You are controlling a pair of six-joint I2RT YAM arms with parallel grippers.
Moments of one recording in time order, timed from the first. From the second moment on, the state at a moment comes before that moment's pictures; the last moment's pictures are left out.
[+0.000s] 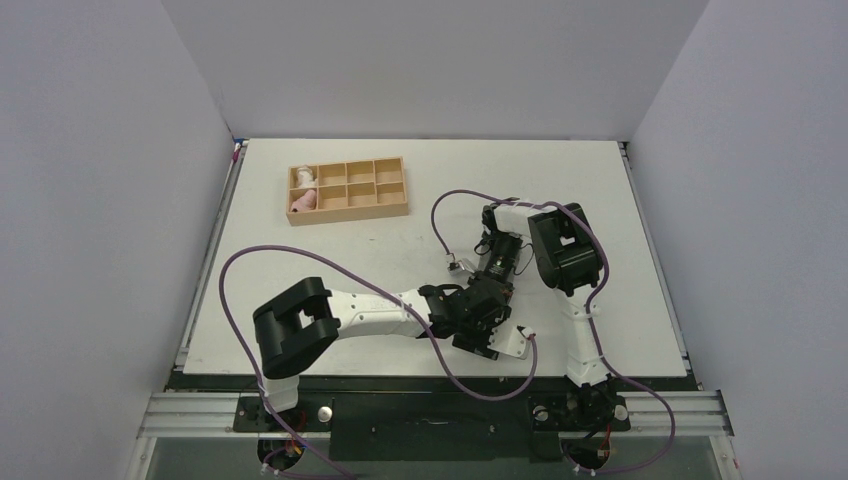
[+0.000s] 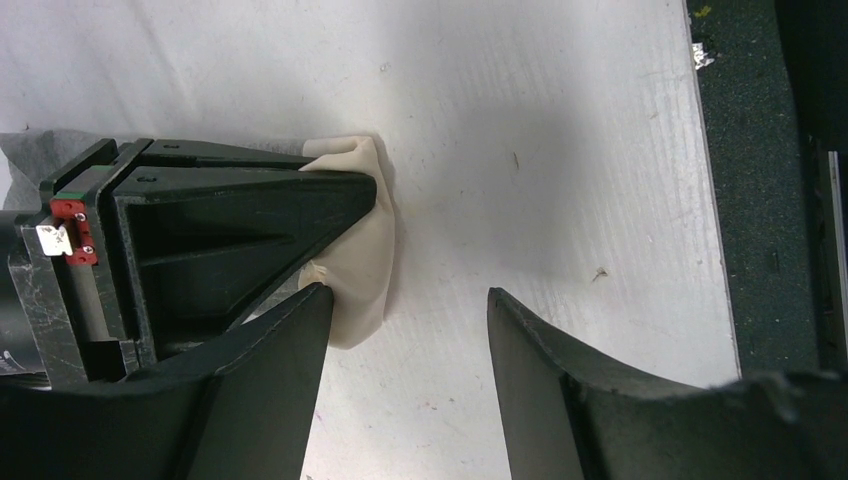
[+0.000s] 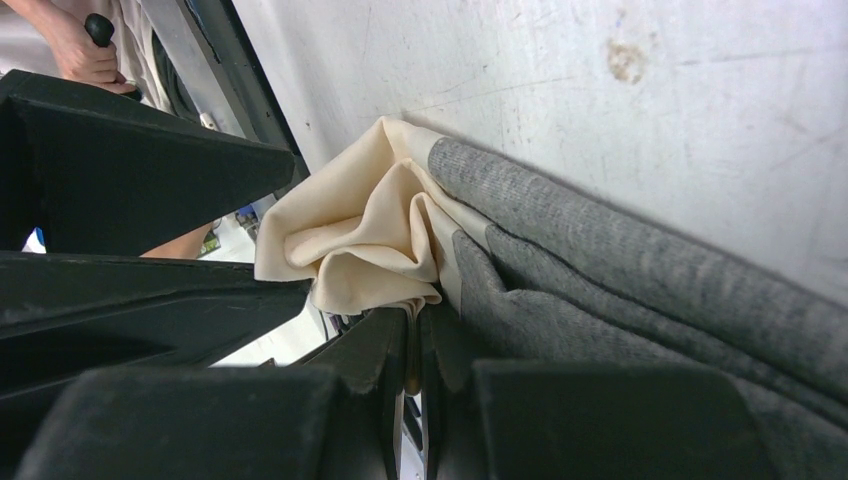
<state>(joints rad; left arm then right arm) -1.22 1.85 1.22 -0.30 0.06 0.74 0.38 2.32 1.53 -1.53 -0.65 -0.96</state>
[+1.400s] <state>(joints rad) -1.12 1.97 1.29 -0.28 0.19 0.71 0.38 2.32 1.53 -1.54 -0.65 -1.00</state>
